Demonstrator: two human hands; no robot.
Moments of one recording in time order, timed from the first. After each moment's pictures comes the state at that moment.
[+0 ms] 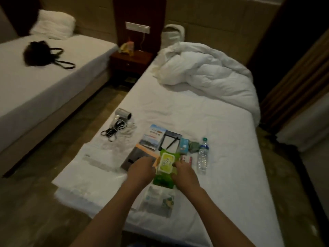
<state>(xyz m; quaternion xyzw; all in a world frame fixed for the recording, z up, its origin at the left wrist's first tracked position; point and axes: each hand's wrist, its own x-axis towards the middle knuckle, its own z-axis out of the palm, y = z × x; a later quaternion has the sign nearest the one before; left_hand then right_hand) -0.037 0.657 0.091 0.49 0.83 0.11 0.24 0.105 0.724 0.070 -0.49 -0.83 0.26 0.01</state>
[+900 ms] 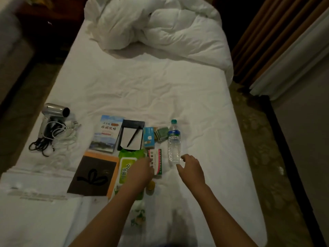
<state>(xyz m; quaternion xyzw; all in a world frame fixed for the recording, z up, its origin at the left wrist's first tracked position) 0.041 0.872 -0.020 0.50 0.78 0.03 0.37 0.206 0.904 -0.034 -0.67 -0.66 0.33 0.02</state>
